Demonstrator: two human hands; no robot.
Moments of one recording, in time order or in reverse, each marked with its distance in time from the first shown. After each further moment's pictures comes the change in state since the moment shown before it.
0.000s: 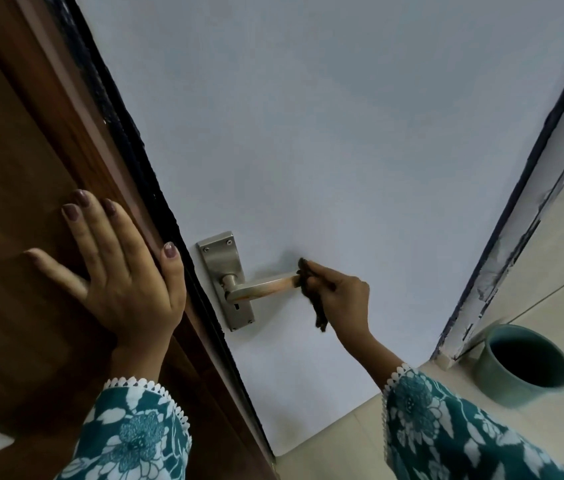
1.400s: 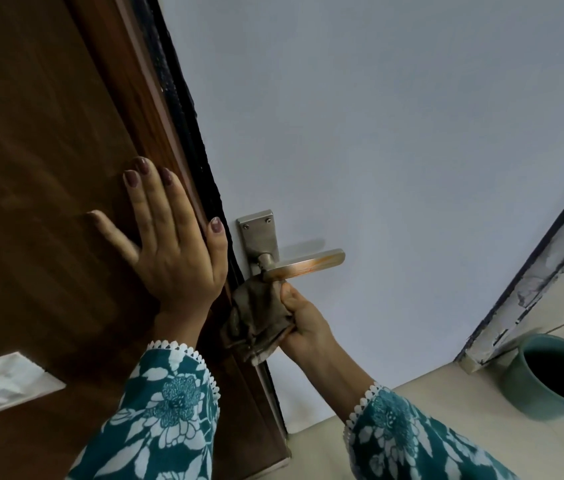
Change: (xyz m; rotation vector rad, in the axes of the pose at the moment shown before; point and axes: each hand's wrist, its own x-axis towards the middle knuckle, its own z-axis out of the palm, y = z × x) left_hand -0.001 0.001 0.002 0.041 0.018 0.010; right_hand -0.049 -0.036 0.092 1.297 -0.168 1.091
